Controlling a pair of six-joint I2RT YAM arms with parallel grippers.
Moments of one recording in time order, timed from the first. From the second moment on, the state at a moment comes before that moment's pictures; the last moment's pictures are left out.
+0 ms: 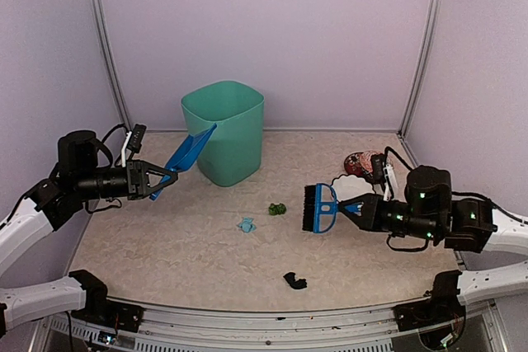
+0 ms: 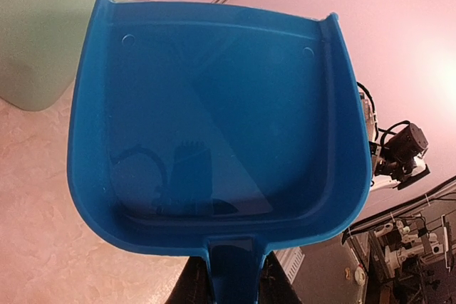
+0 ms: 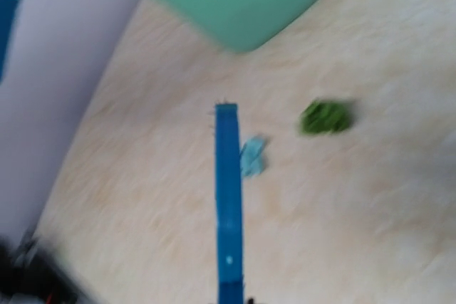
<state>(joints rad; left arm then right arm) -0.40 0.80 0.72 -0.26 0.66 -0.59 1.04 0.82 0.64 -0.23 0.21 0.83</state>
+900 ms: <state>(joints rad) -0.40 0.79 0.71 -0.26 0.69 -0.60 1.04 1.00 0.39 -0.10 -0.14 0.84</state>
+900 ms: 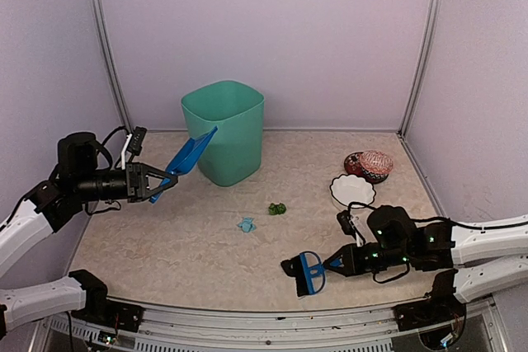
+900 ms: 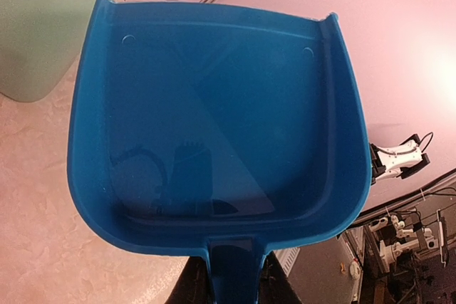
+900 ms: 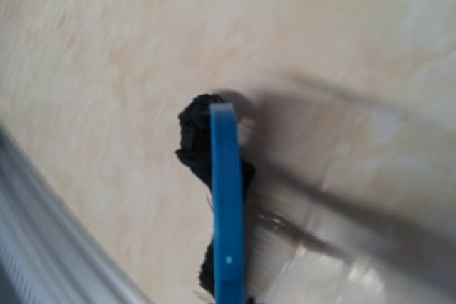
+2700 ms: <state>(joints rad) -1.00 0.69 0.63 -0.58 -0.11 -0.86 0.92 1.89 1.02 0.30 -0.15 0.92</state>
